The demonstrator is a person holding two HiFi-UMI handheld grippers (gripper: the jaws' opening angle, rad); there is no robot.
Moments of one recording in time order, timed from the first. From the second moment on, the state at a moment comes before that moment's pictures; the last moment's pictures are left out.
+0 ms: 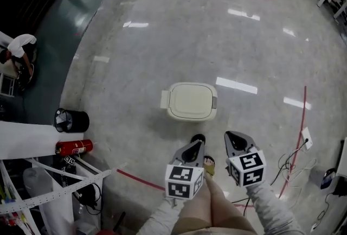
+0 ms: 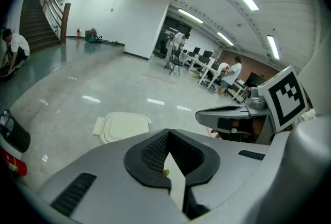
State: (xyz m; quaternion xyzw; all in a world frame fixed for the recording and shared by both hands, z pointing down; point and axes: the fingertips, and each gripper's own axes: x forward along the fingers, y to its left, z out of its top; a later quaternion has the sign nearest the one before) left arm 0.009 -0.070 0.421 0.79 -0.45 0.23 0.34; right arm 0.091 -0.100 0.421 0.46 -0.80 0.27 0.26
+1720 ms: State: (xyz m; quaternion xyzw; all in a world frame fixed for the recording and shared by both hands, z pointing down) left arm -0.021 -0.193 0.637 0.75 -0.43 0.26 0.43; right arm 0.101 -0.243 0.714 0.48 -0.72 0.34 0.38
